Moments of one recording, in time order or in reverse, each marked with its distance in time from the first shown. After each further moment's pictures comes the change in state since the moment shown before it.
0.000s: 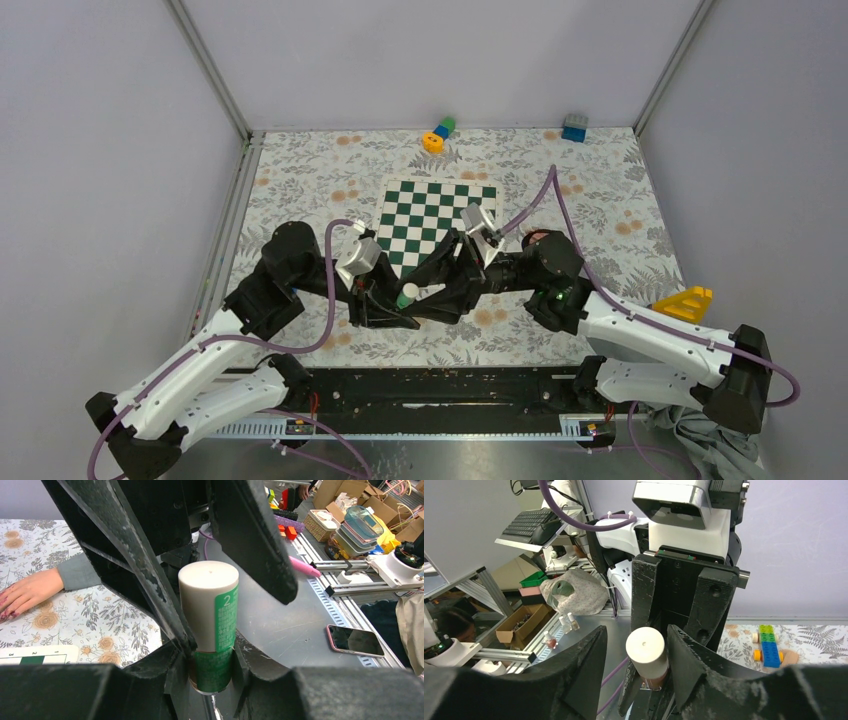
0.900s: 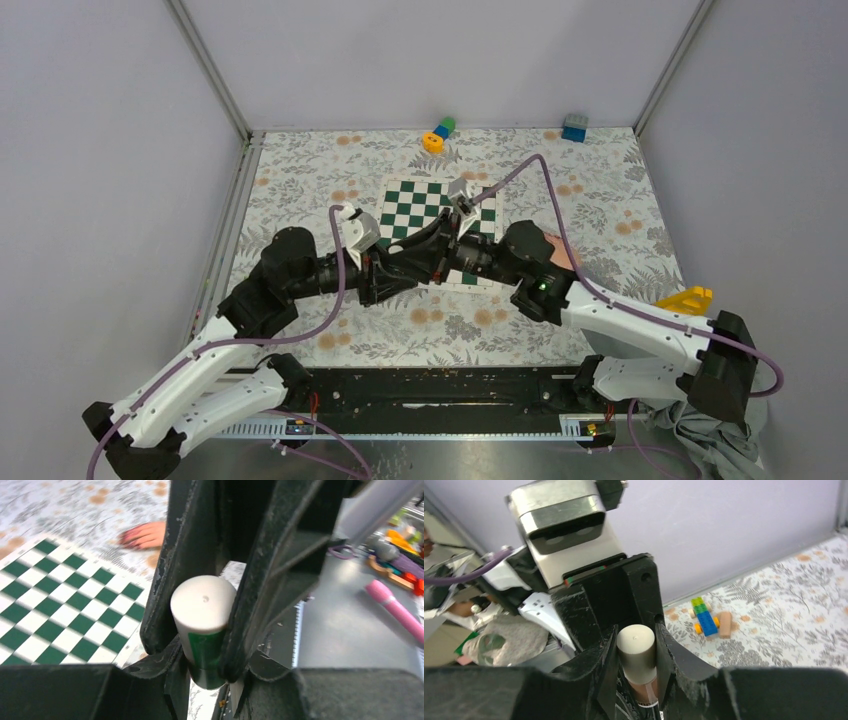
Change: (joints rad) left arm 0.016 -0.048 -0.018 -0.123 -0.495 -0.002; right arm -0.017 0.091 0.031 -0.104 0.335 0.013
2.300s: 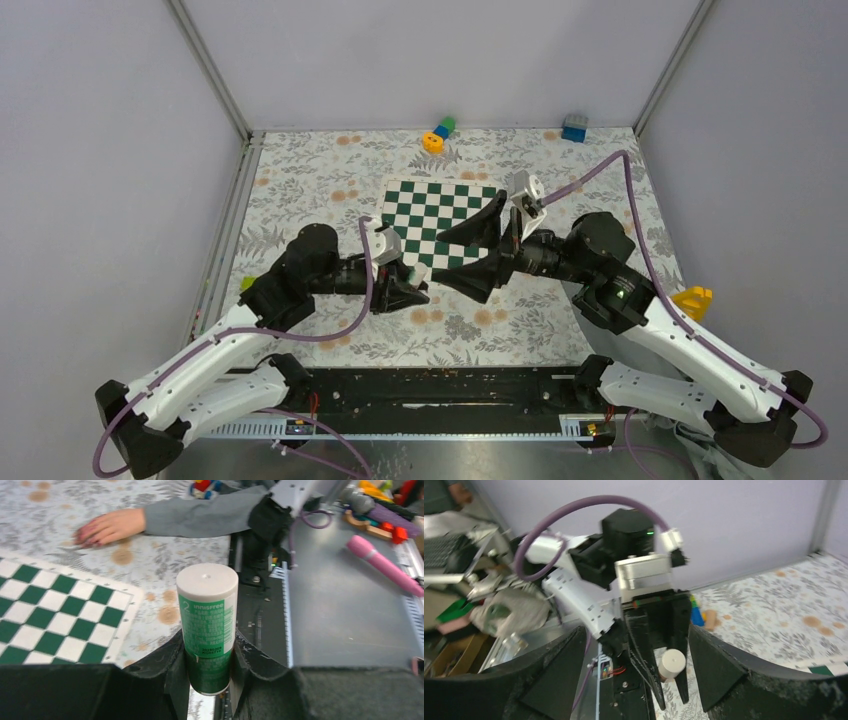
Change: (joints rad) left arm -0.016 0.080 -0.045 0.034 0.085 0.122; right arm -0.122 -0.262 0.137 -0.437 -0.090 -0.107
